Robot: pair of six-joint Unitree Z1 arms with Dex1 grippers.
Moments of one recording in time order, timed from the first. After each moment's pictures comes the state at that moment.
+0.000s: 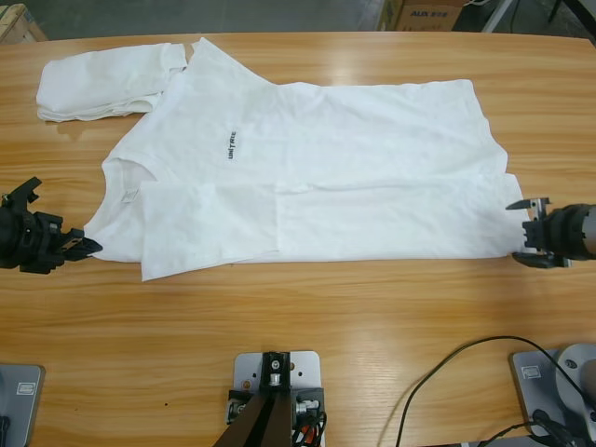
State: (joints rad) arm 0 -0.25 1.53 -0.56 0.34 -0.31 -0.70; arm 1 0.21 1.38 -0.29 0.07 -0.02 1.81
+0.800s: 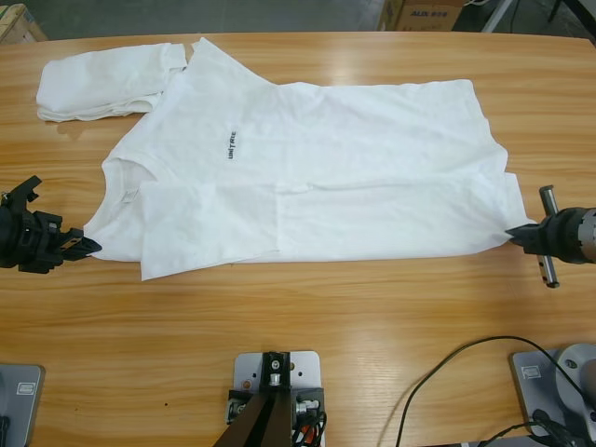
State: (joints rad) arm 0 -0.25 1.53 -0.58 0.36 -0.31 -0.69; arm 1 0.21 1.39 -0.27 0.06 -0.02 1.66
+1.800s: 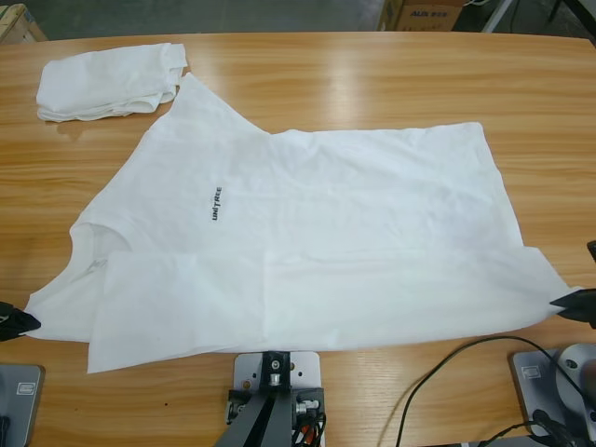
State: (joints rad) arm 0 -0.38 1.28 -0.69 0.90 -0.31 -0.81; arm 1 0.35 1.15 -0.55 0.85 0.13 1.81
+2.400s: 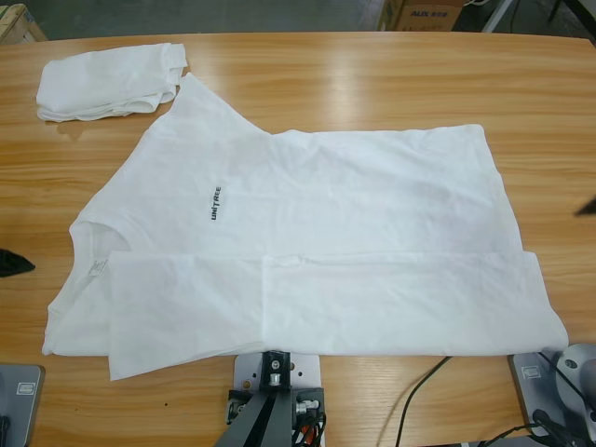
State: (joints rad) arm 0 -0.30 1.25 -0.86 0.98 -0.26 -0.76; arm 1 0.37 1.30 -0.98 1.11 -0.03 1.43
